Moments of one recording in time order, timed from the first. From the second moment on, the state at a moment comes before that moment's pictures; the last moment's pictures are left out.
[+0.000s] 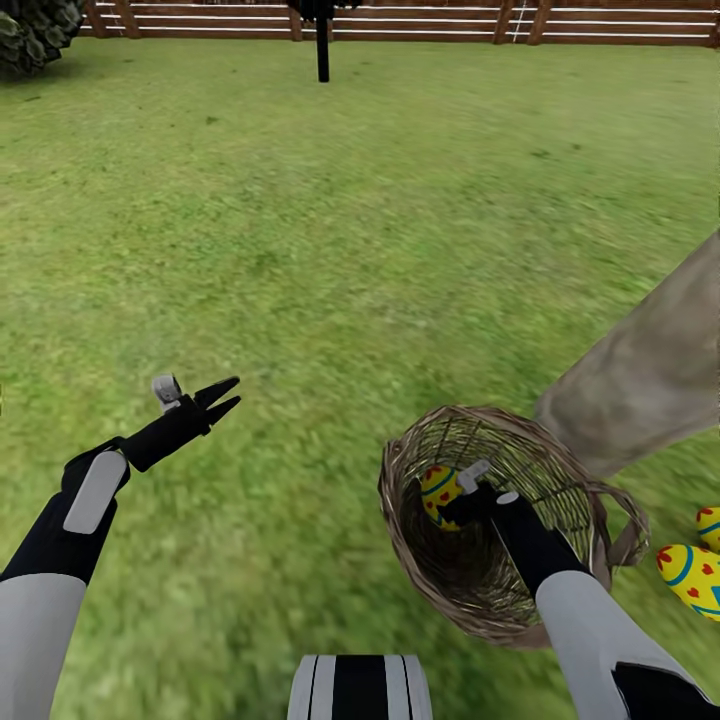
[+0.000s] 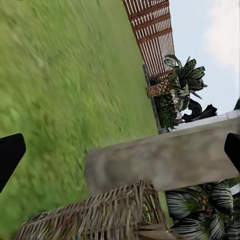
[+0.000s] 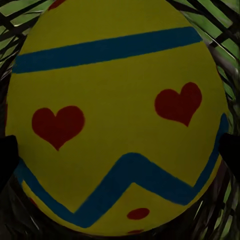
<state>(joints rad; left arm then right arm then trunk) -0.74 0.26 0.14 -1.07 0.93 0.74 -0.76 -0.79 0.00 -0.14 -0.61 0.61 0.28 0.41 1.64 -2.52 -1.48</state>
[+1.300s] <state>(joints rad) -0.74 0.20 0.13 -1.06 0.92 0.74 -0.74 -0.77 -0.01 -0.14 -0.56 0.62 0.29 0.41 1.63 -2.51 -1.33</state>
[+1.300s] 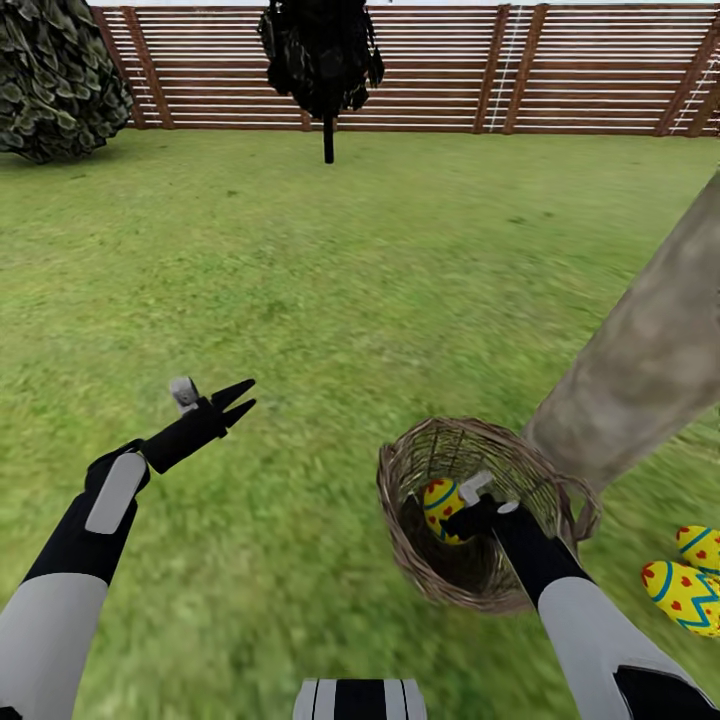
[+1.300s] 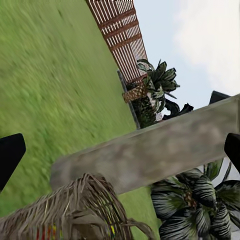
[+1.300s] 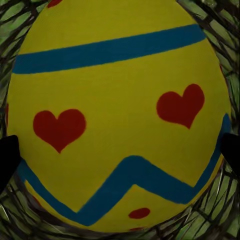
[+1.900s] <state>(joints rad) -0.74 0.20 0.14 -1.06 0.92 0.74 -0.74 -0.77 -0.13 -0.20 -0.83 0.62 0.51 0.84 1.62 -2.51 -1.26</state>
